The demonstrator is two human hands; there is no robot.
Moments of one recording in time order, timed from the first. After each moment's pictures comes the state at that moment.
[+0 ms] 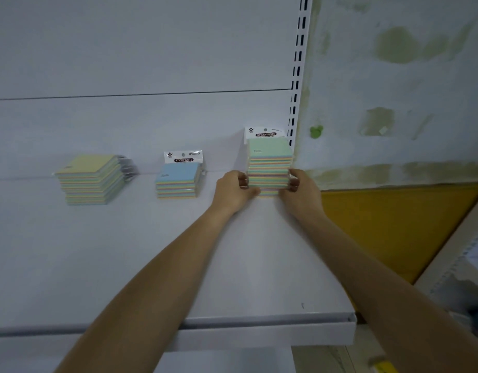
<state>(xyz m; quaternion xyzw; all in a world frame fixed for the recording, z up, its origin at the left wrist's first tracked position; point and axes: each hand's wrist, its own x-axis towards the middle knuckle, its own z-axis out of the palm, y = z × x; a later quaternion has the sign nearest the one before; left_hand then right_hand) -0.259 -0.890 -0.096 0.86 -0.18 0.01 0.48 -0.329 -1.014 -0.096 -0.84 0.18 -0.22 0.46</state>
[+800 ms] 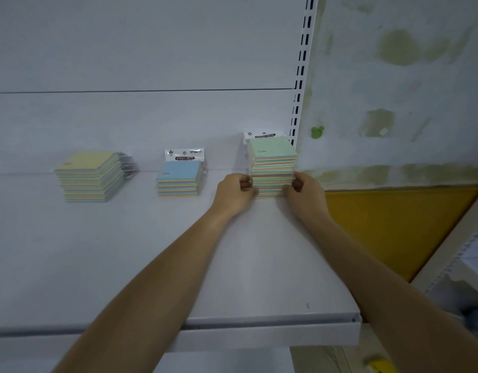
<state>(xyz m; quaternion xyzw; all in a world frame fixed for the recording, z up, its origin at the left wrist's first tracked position) -0.267 -0.884 -0.096 0.85 -0.19 0.00 0.49 -0.330 -1.014 -0.098 -0.86 0.18 -0.23 0.43</state>
